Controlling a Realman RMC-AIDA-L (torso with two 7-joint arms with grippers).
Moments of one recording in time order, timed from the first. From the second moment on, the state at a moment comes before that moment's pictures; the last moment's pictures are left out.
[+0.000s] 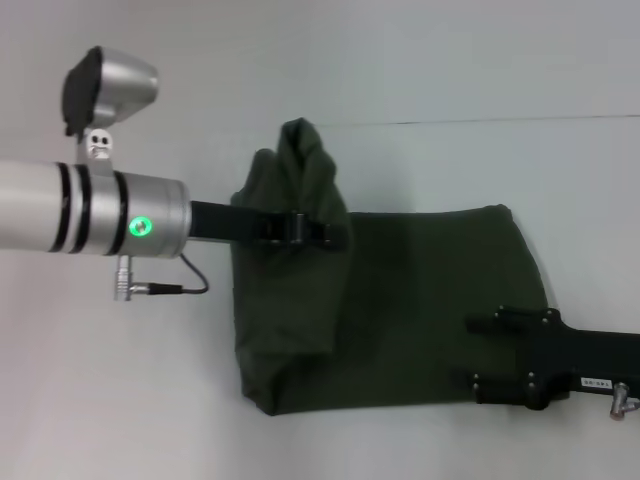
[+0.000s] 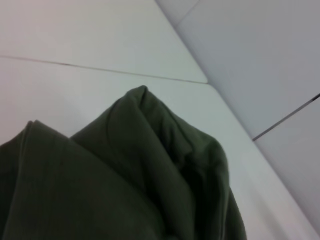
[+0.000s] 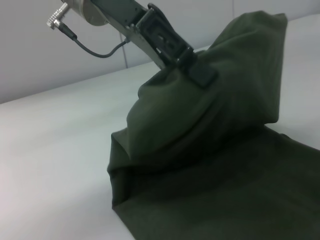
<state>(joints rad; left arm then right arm) -0.72 -2.17 0.91 0.84 2.14 1.35 -2.37 0.43 2.09 -0.69 -0.59 -2.08 -1.47 1.17</state>
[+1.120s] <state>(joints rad) -0.76 -2.18 1.31 0.72 1.71 1.05 -2.30 0.37 2.07 -0.57 -0.60 -2.08 -1.53 1.17</state>
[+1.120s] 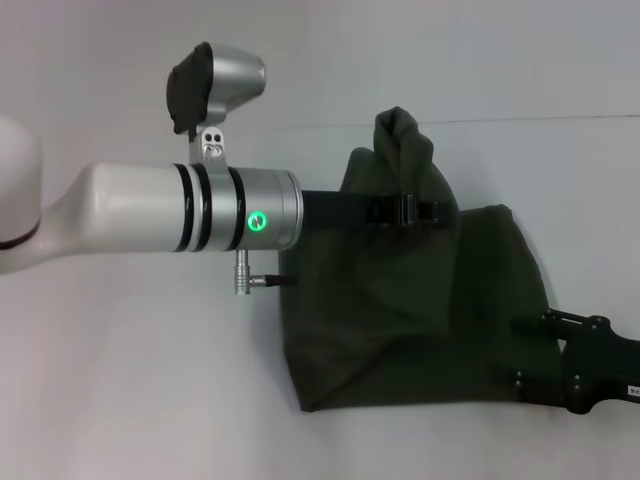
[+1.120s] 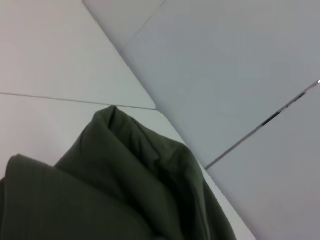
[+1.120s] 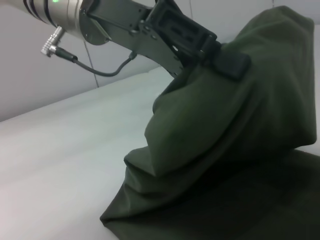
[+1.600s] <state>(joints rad) -0.78 -2.17 1.35 0.62 1.64 1.06 -2.27 0.35 2.06 -0.53 -0.63 -2.08 -1.55 1.17</state>
